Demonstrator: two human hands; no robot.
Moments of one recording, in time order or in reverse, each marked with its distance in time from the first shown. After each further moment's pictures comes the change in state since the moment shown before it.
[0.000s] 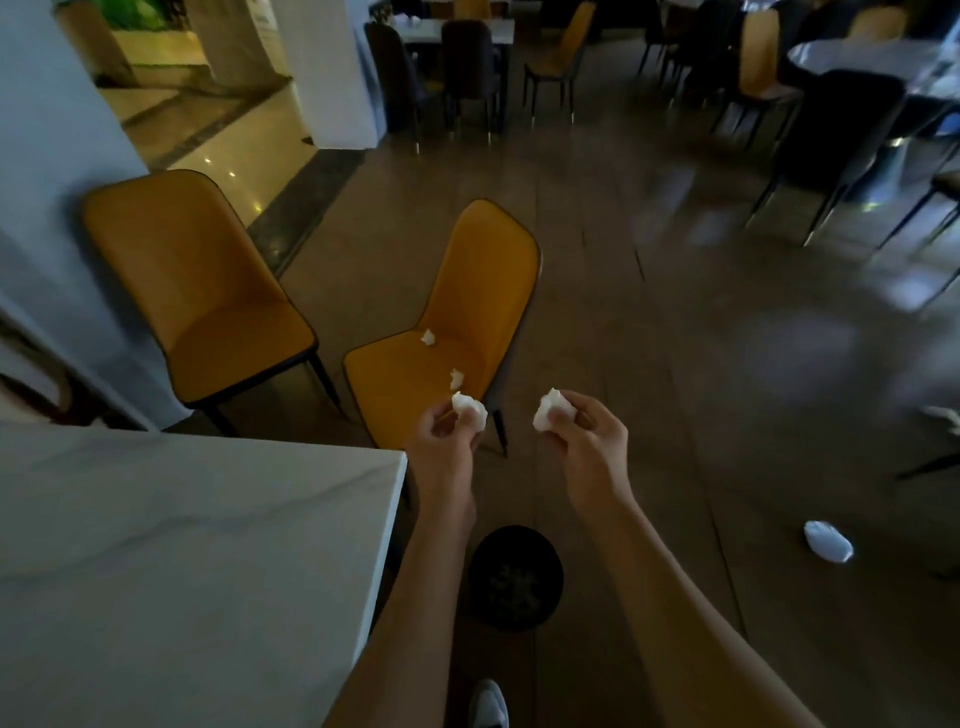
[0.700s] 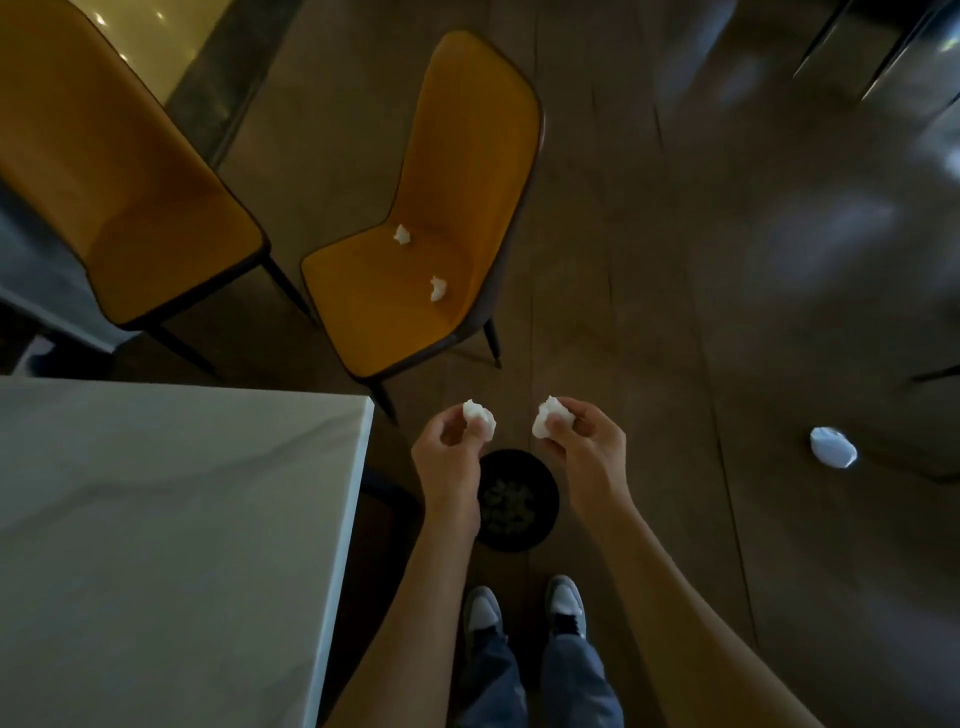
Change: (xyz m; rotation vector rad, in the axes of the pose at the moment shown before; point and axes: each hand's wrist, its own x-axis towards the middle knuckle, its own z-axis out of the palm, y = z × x) left_hand 0.060 -0.128 0.027 0.118 -0.019 -0.258; right_hand 0.063 0.129 -0.038 -0.115 0.044 0.239
